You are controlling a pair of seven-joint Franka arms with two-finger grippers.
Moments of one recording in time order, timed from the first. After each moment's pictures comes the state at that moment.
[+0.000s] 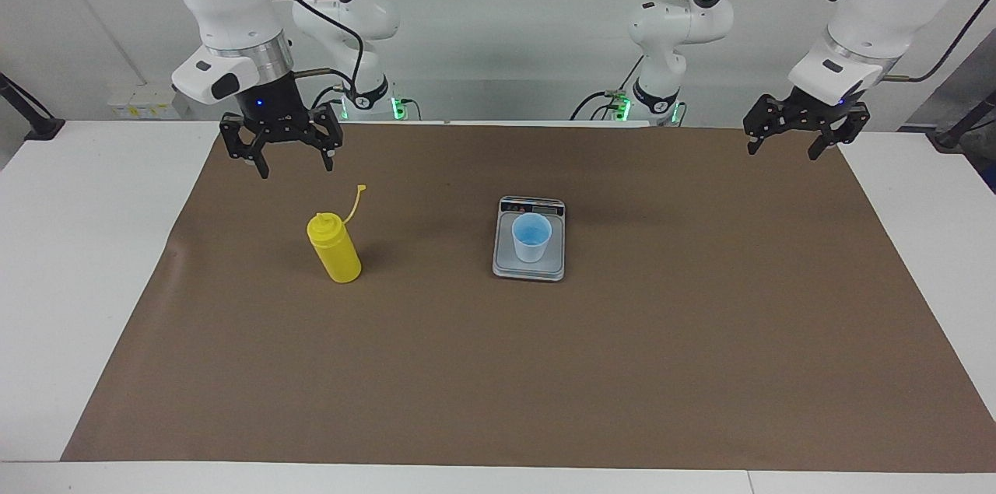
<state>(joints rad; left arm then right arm) 0.05 -0.01 -0.14 -1.57 0.02 1.55 0.11 -0.05 0.02 0.16 -1.59 -0.02 1.73 0.05</state>
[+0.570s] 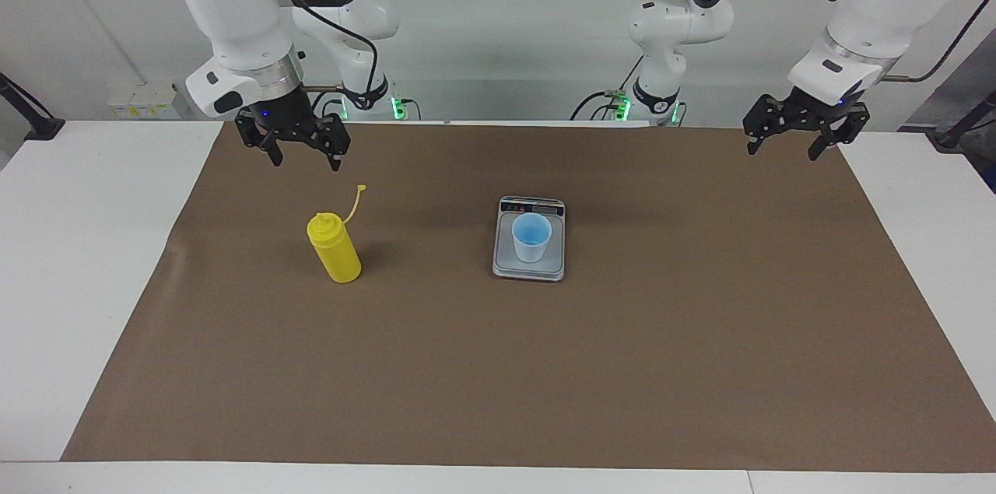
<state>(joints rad) 0.05 -0.01 -0.14 -1.57 0.02 1.55 0.11 -0.05 0.03 0.16 -1.62 -0.02 1.61 0.22</state>
